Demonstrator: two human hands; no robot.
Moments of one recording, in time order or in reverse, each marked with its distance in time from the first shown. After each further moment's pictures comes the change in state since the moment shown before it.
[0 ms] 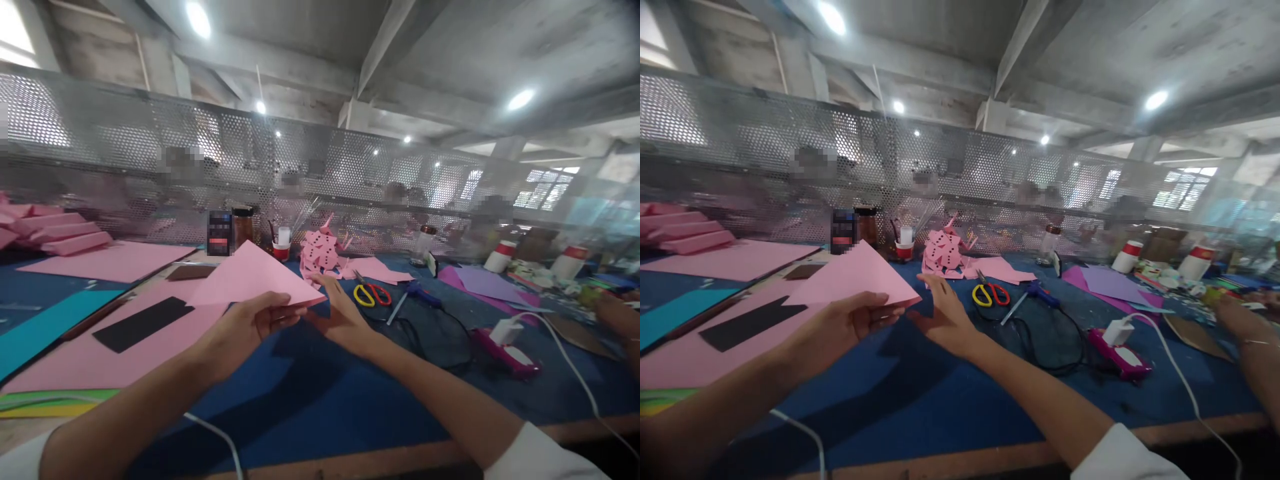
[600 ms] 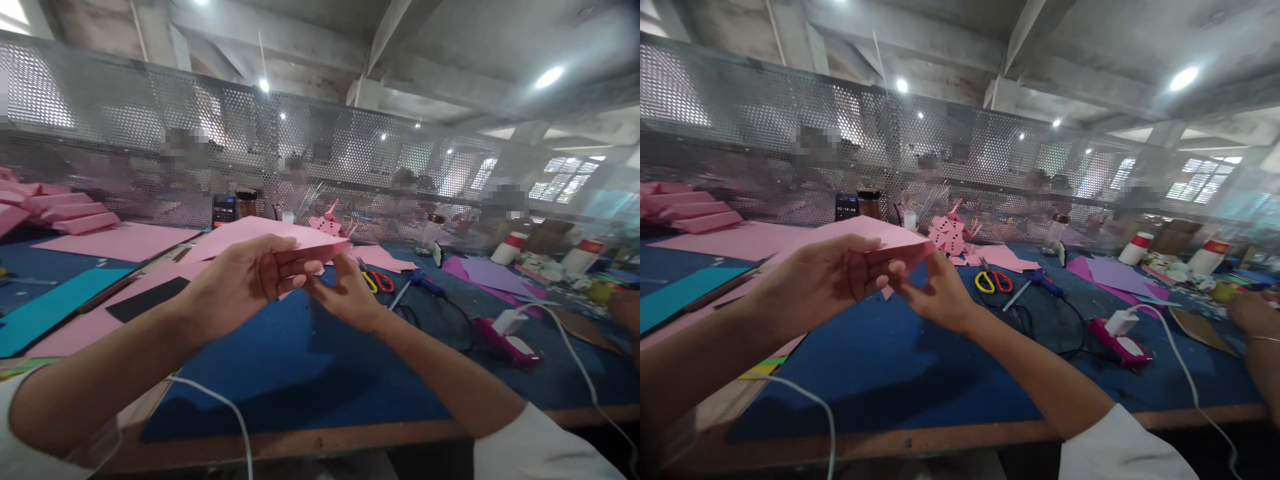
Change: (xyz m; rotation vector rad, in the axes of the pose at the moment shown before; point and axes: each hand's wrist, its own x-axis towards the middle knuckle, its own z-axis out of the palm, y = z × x) left_hand -0.013 0.062 0.039 -0.066 -0.131 0.005; right_hand 0.030 -0.058 -0.023 0.281 0.132 -0.141
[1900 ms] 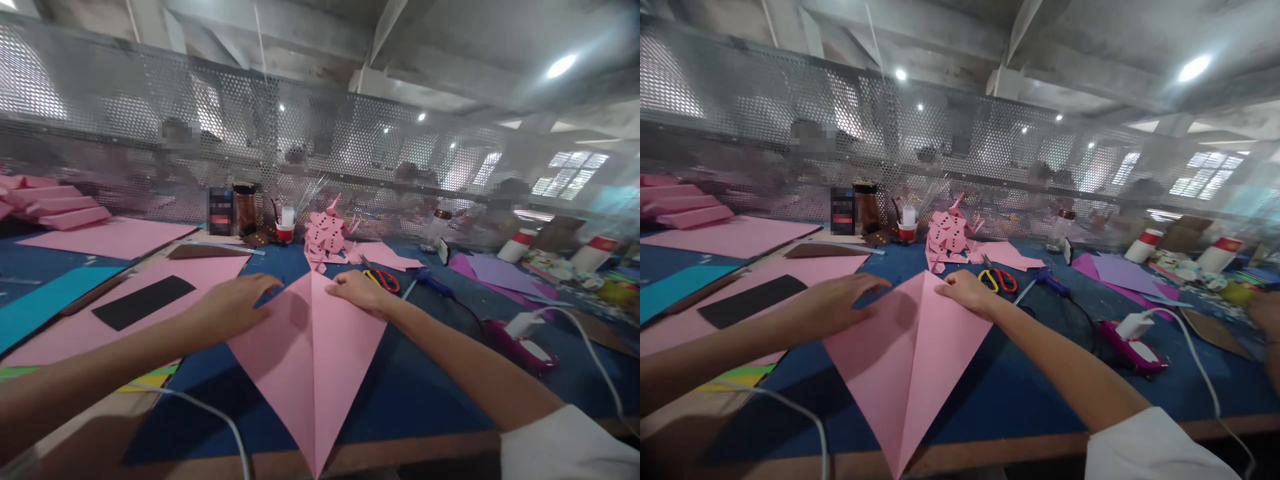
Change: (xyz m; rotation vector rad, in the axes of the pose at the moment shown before) left_hand 0.024 -0.051 -0.115 1.441 0.053 0.272; right_hand -0.012 0.076 -0.036 -0.362 -0.511 0.740
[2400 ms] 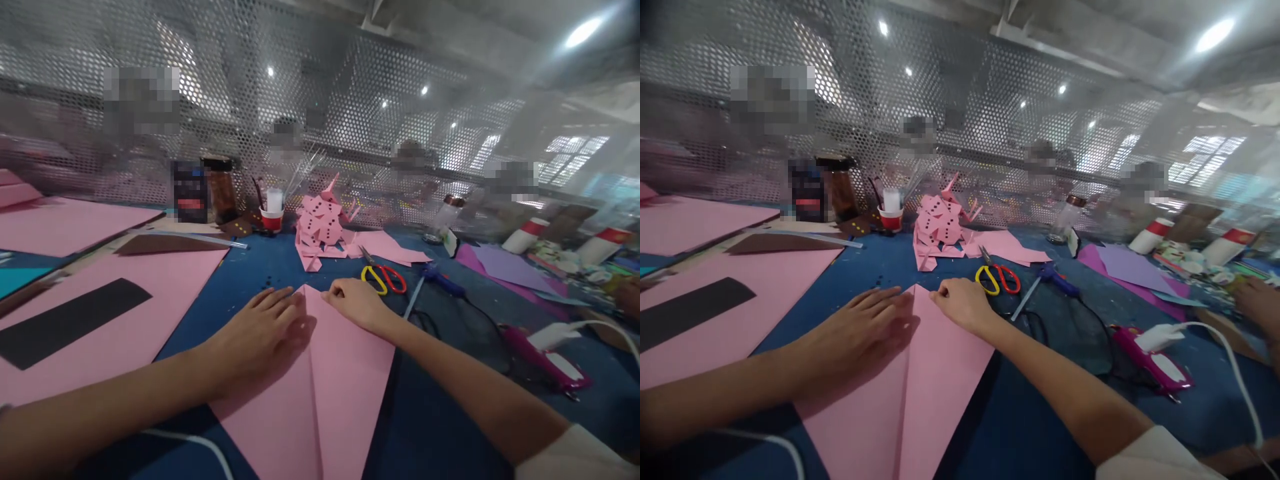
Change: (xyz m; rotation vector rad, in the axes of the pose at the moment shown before) left_hand 0.014 0.001 0.071 0.424 -0.179 0.342; right_hand 0.019 0.019 0.024 -0.278 0.079 0.130
